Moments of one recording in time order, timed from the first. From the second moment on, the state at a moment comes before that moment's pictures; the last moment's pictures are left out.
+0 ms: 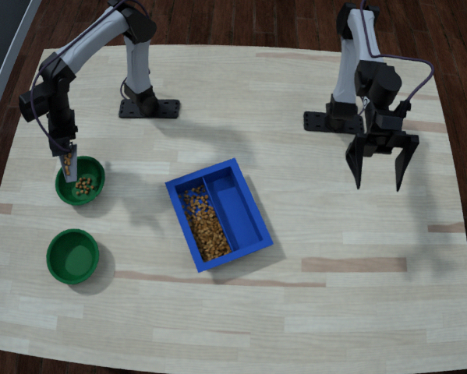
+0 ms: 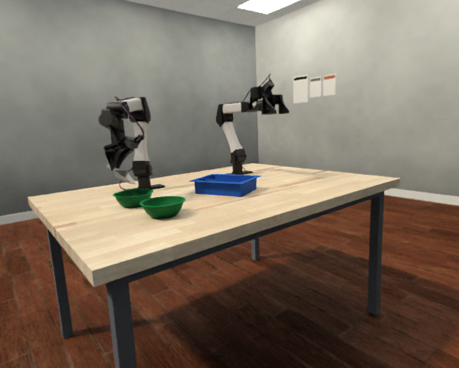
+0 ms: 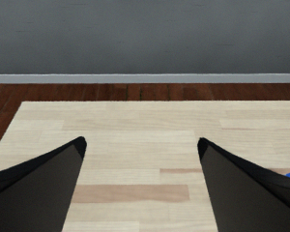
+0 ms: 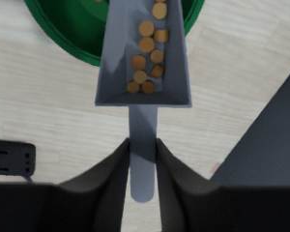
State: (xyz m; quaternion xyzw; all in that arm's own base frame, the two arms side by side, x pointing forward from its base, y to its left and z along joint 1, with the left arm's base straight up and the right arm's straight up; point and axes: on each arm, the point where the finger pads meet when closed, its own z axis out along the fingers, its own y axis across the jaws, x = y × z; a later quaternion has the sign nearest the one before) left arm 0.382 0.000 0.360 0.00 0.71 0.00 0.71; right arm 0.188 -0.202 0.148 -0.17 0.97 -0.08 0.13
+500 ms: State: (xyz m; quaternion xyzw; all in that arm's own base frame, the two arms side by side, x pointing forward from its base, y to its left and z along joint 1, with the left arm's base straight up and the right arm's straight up) left arm 0.382 0.000 0.360 0.00 0.71 0.00 0.71; right arm 0.193 -0.204 0.150 -0.21 0.96 -0.09 0.13
